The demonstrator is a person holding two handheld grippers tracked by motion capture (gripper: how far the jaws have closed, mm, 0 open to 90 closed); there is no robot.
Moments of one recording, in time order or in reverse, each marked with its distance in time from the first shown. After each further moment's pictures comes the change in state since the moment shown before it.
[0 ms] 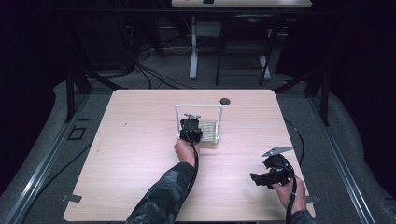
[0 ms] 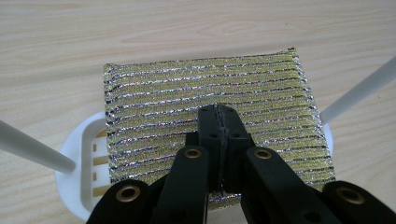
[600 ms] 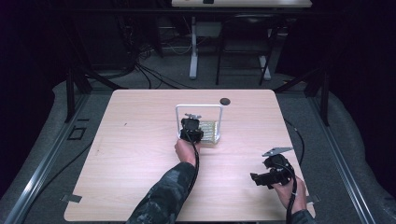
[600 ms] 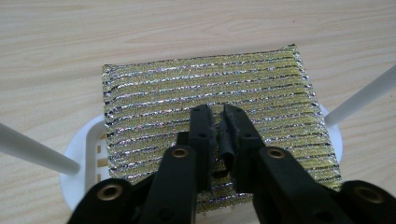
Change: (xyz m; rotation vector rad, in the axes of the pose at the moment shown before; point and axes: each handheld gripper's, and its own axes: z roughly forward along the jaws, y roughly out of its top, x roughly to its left) left arm -0.002 0.001 0.002 0.009 0.023 0.016; right arm 0.000 0.000 -0.001 0.002 -0.001 -0.001
